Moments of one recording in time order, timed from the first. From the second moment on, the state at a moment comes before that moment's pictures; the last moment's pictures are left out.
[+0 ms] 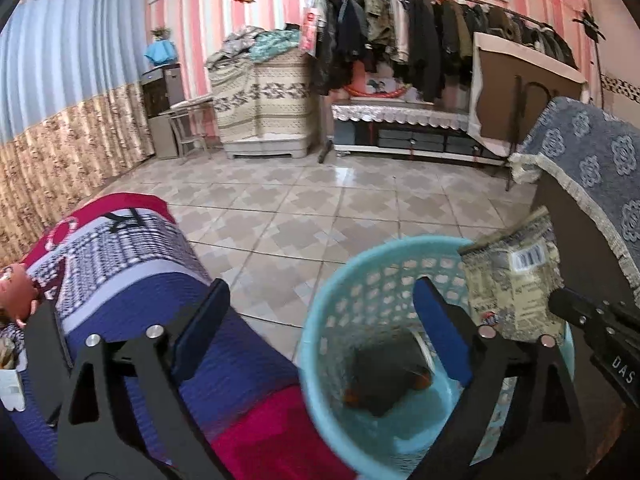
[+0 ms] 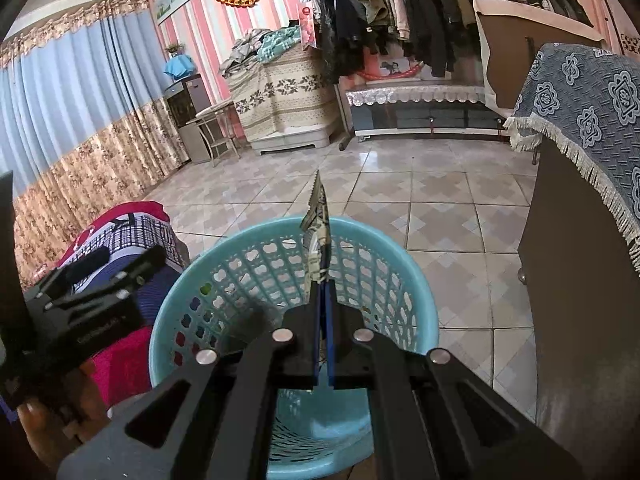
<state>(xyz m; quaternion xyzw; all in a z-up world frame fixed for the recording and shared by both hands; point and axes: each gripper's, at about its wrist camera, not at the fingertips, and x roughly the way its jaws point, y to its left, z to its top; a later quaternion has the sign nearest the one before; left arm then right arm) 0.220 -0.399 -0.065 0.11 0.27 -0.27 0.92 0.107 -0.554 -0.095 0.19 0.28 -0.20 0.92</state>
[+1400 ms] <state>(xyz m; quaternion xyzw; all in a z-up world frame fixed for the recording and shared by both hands) 0.183 -0.066 -0.034 0.02 0.27 -0.03 0.96 0.123 -0.425 -0.055 0.07 0.22 -0.19 0.95</state>
